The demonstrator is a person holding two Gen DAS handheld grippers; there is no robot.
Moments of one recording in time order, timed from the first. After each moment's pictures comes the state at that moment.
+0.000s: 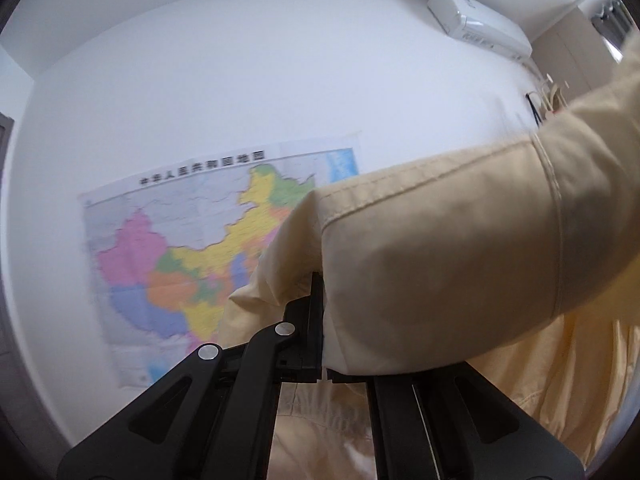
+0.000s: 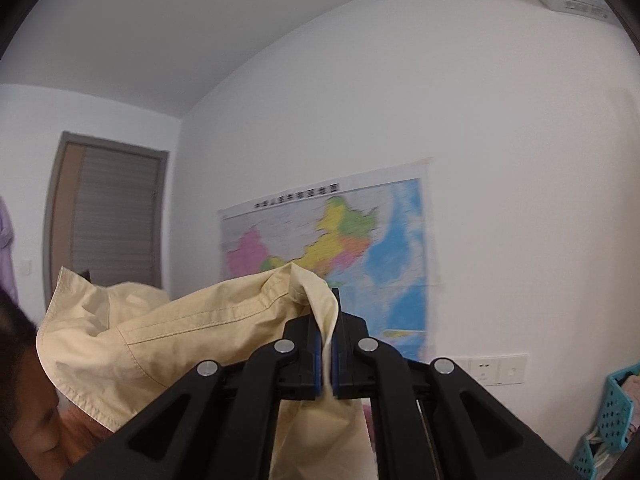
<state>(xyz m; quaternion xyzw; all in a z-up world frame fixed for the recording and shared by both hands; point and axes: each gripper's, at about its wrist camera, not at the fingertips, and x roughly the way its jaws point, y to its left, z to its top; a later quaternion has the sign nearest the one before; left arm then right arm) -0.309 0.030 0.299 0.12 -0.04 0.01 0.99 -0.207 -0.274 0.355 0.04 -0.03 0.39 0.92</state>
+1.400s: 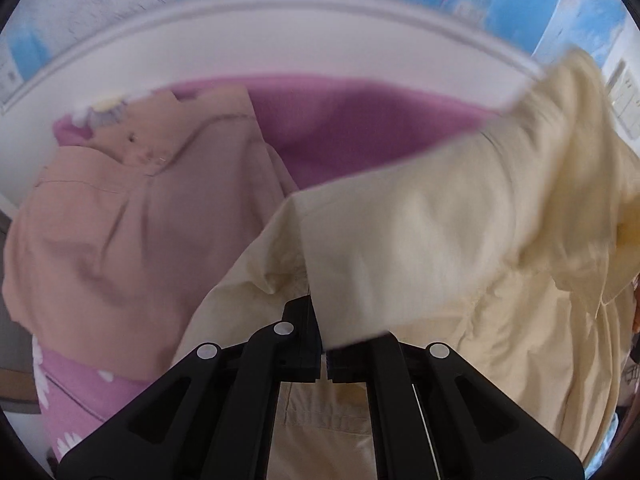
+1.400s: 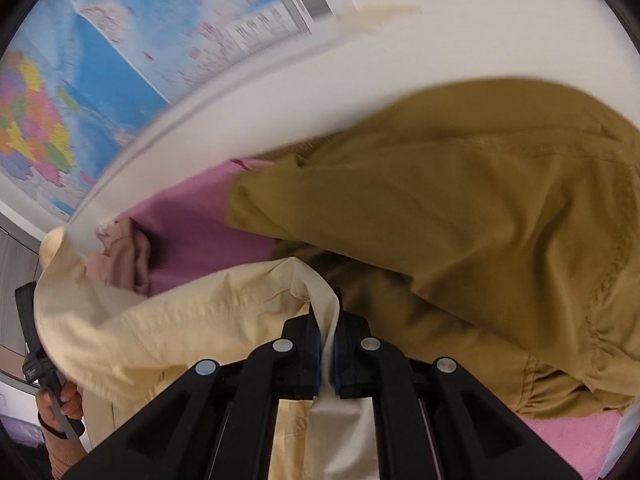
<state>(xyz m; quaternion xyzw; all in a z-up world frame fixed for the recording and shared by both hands) 0.144 0.243 -0.013 -0.08 0.53 0.06 0.84 0.269 -0.110 -0.024 0.11 0.53 0.22 0.81</state>
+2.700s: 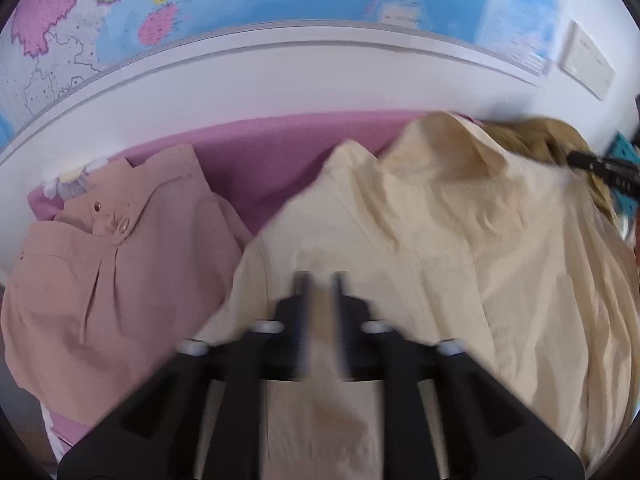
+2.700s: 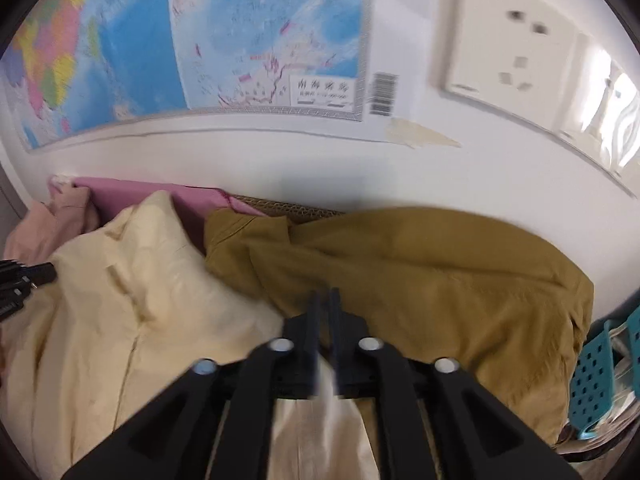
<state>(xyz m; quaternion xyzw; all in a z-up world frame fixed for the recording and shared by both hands) 0.139 0.209 -0.003 -0.01 0.47 0.00 0.88 0.268 -0.114 0.022 -0.08 0.42 0.18 0.89</state>
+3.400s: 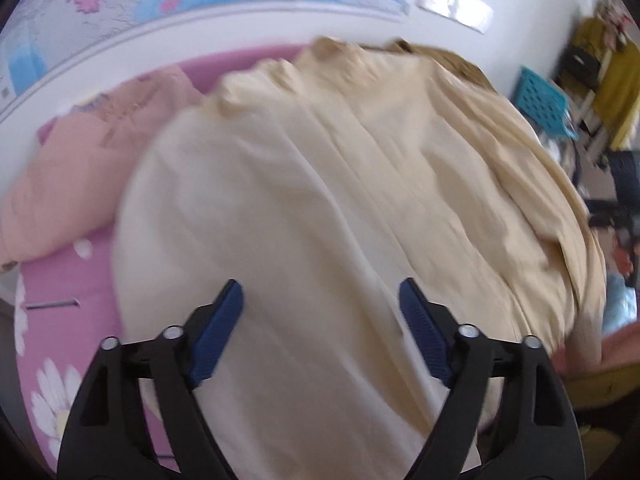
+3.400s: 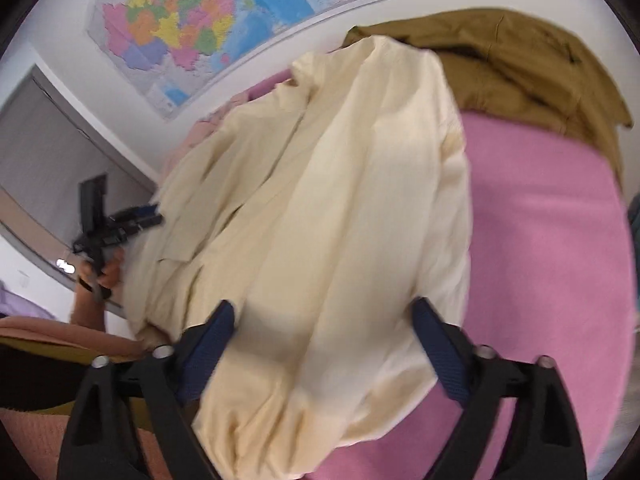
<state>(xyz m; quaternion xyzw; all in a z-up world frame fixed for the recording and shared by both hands) -0.095 0.183 -0.024 0.01 0.46 -0.11 0.88 -0.028 -0.223 -0.042 0.09 0.49 0.36 0.79</state>
